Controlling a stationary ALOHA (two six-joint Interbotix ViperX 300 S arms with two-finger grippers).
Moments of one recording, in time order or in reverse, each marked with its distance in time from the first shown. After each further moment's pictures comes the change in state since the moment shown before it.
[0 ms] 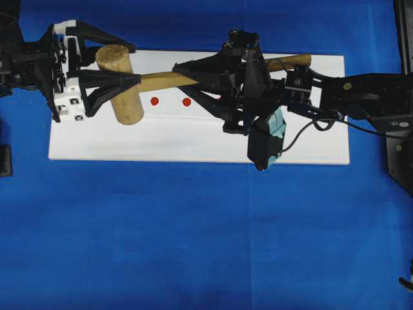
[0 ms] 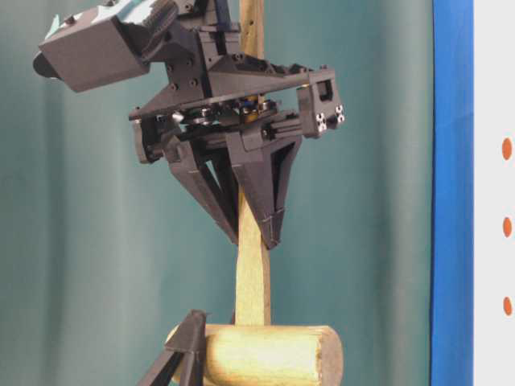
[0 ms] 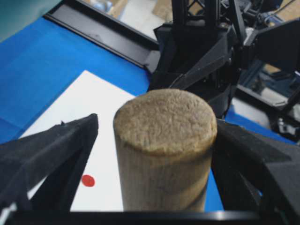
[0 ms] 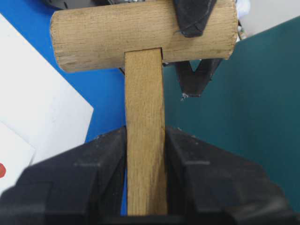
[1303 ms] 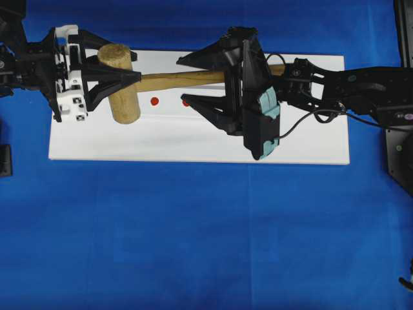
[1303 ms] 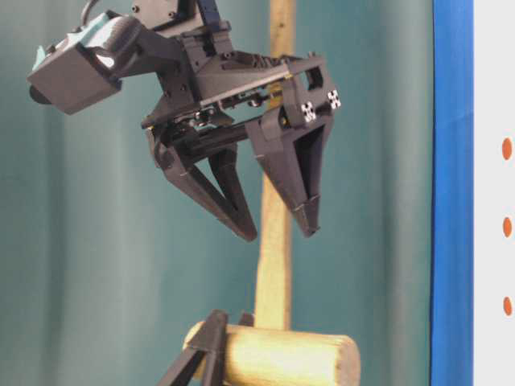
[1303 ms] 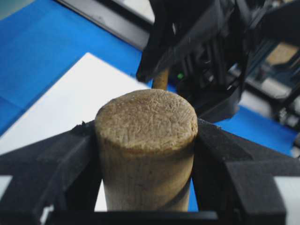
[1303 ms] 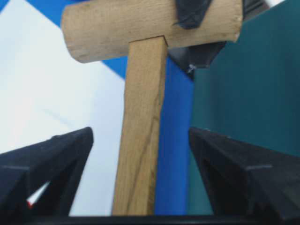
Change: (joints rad) left arm 0.000 -0.005 -0.003 0.003 0.067 0.015; right arm -0.011 -0.035 -0.034 0.155 0.222 0.029
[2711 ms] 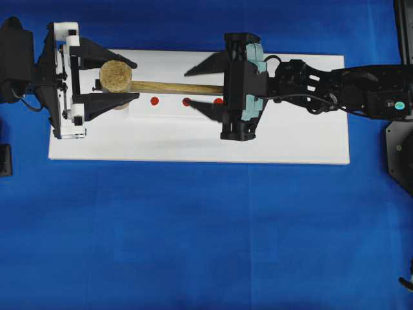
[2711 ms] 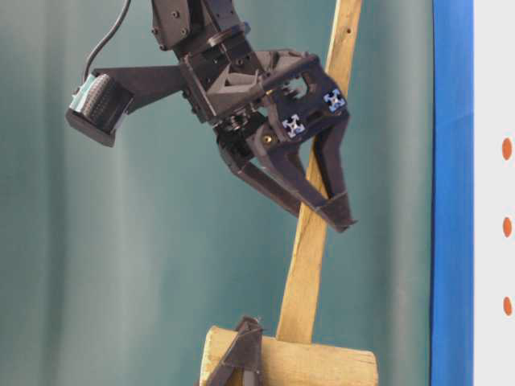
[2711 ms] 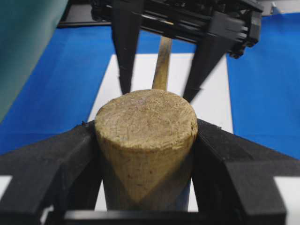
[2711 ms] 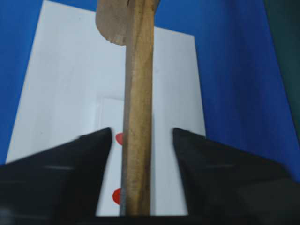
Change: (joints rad) left arm -0.044 -0.014 0.000 0.003 0.067 0.531; right arm -0.015 0.038 -0.021 0.262 0.123 0.233
